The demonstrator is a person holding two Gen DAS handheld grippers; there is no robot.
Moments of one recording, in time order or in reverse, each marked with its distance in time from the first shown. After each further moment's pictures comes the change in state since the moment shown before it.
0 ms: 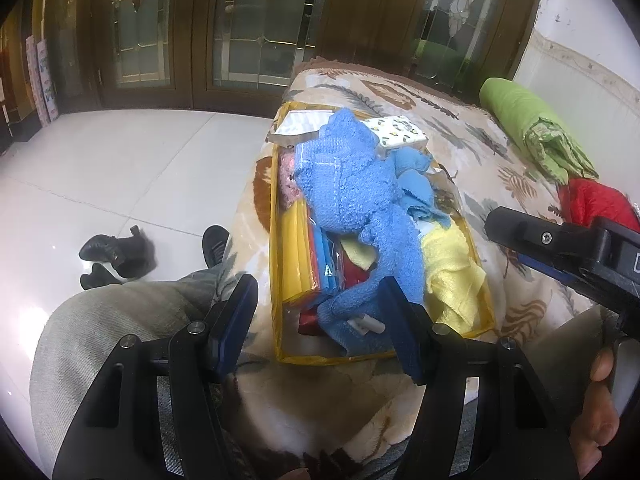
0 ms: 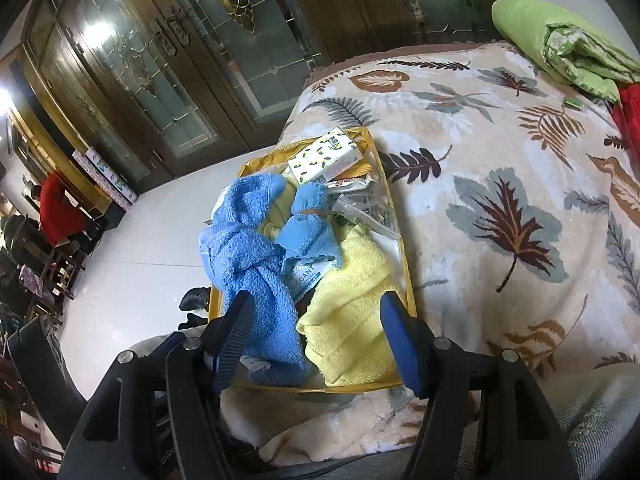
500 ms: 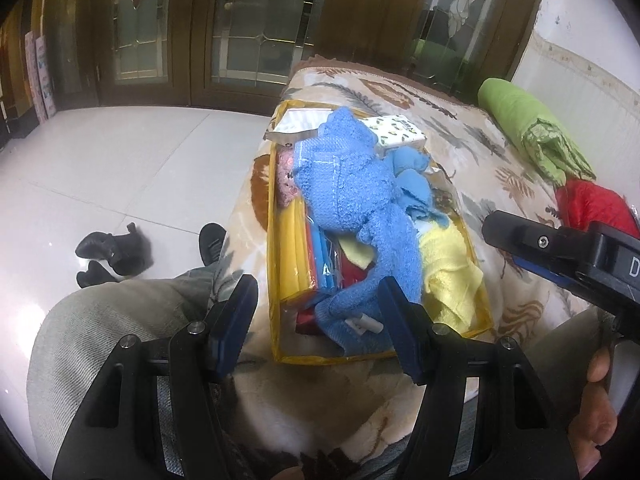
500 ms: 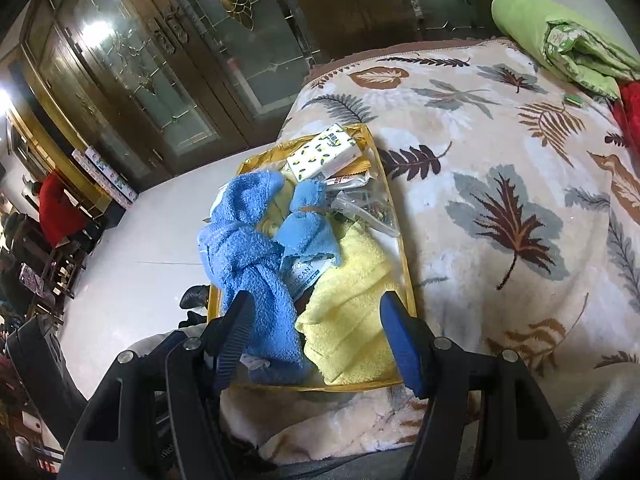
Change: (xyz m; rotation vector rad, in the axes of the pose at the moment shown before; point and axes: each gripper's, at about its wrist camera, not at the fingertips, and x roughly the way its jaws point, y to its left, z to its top) left arm 0.002 0.000 0.001 -0.006 0.012 -0.015; right arm 0.001 -0.005 0.000 -0.008 0.016 0.004
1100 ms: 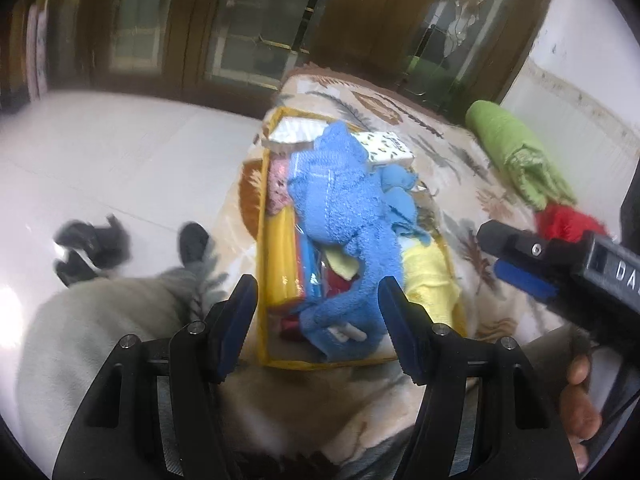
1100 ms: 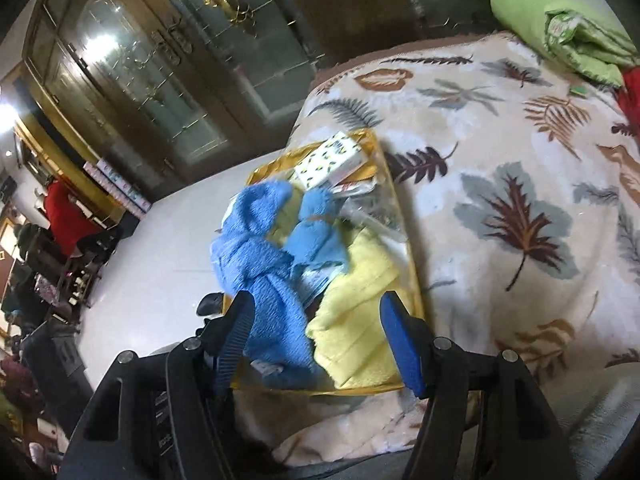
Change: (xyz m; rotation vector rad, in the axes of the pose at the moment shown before) left arm -0.007 0.005 0.002 -0.053 -0.042 -0.066; right arm -0.004 -0.010 0.004 0.053 -0.024 0.062
